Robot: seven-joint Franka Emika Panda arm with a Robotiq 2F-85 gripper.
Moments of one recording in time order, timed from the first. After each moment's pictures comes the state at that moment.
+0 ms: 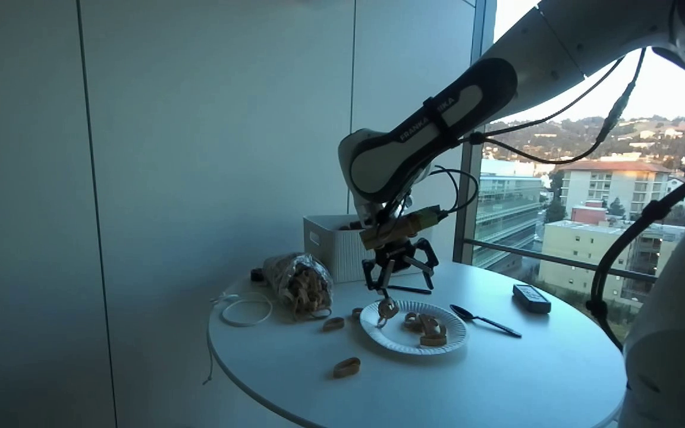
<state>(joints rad) -0.05 -0.22 0.10 -2.35 -0.27 1.84 0.83</state>
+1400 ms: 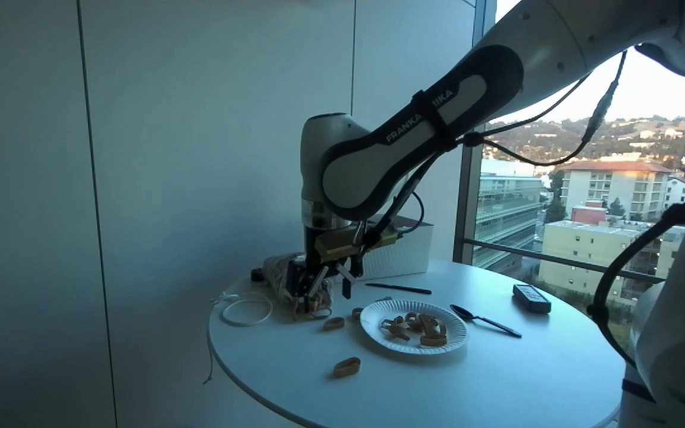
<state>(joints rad) 0.11 -0.21 0.20 -2.39 -0.18 2.28 0.56</state>
